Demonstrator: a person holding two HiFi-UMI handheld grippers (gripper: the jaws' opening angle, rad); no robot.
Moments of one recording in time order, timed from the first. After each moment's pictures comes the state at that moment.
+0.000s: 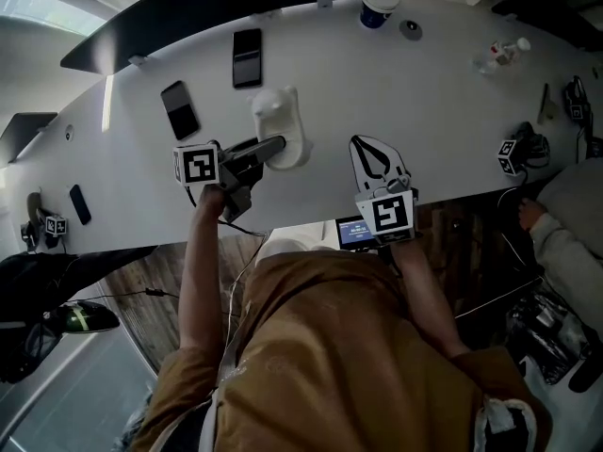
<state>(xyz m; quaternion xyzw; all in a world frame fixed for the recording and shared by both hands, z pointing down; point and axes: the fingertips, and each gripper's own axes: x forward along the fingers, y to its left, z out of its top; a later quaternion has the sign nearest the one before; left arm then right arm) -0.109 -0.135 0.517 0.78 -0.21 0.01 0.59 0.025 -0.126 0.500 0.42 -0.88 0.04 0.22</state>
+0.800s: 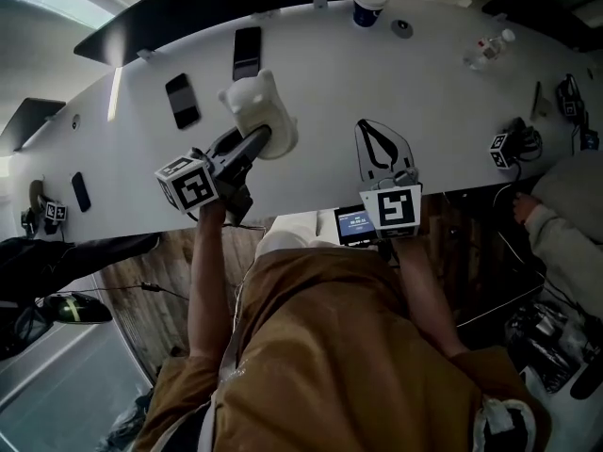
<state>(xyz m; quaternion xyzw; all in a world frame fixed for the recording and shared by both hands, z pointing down) -0.111 -0.117 0.438 0.84 -0.33 -0.04 0.42 0.053 -0.117 0.435 0.47 -0.87 0.01 0.15</state>
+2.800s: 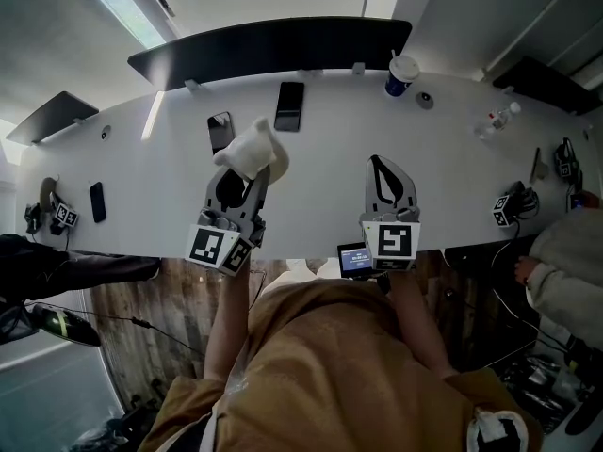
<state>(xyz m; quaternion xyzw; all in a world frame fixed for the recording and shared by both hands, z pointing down) -0.208 -0.101 0.356 0.83 -0.55 -0.06 0.06 -0.002 -0.137 0.387 0.51 -0.85 -0.03 0.12</state>
